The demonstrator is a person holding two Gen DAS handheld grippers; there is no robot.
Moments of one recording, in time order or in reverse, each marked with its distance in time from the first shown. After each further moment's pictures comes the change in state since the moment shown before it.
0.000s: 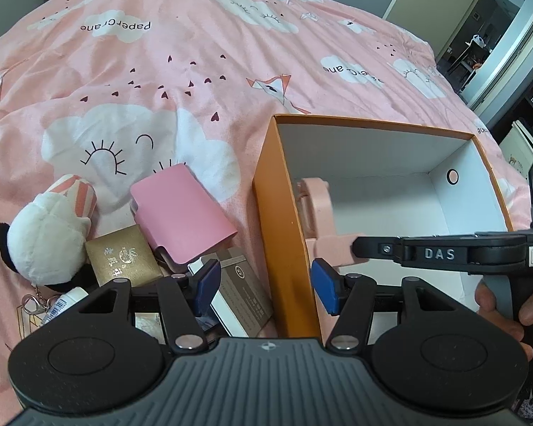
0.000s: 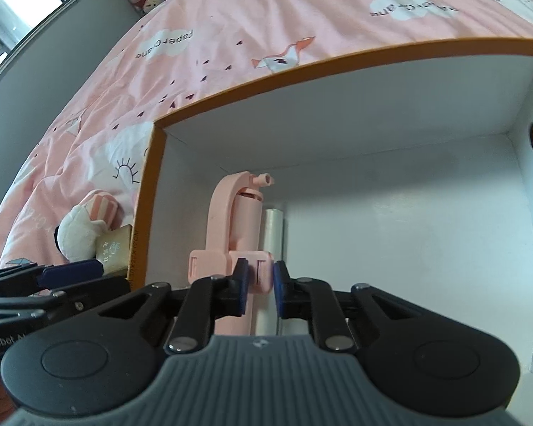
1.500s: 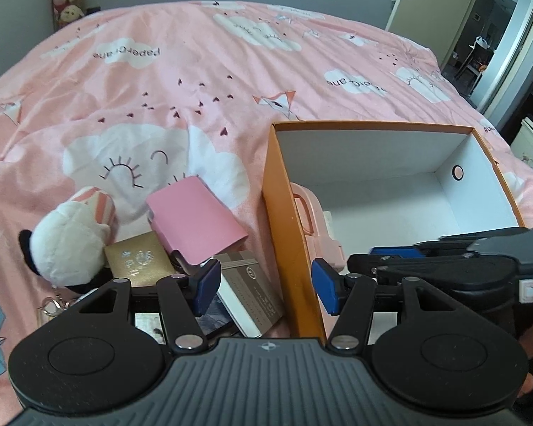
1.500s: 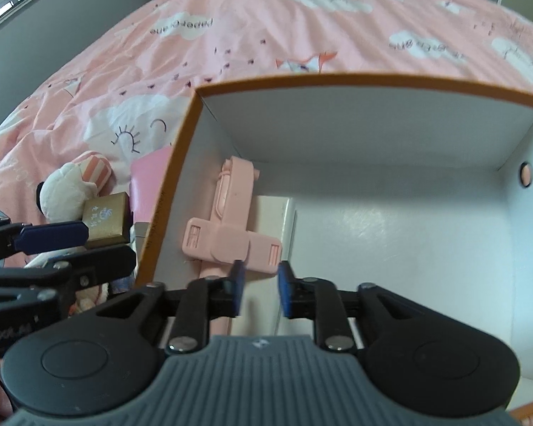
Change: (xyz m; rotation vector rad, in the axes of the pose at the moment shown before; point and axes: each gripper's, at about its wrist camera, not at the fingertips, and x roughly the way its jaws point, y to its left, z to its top) left arm -0.018 -0.012 -0.019 0.054 -0.095 0.085; right arm -0.012 0.046 -0.025 -0.177 -0.046 -0.151
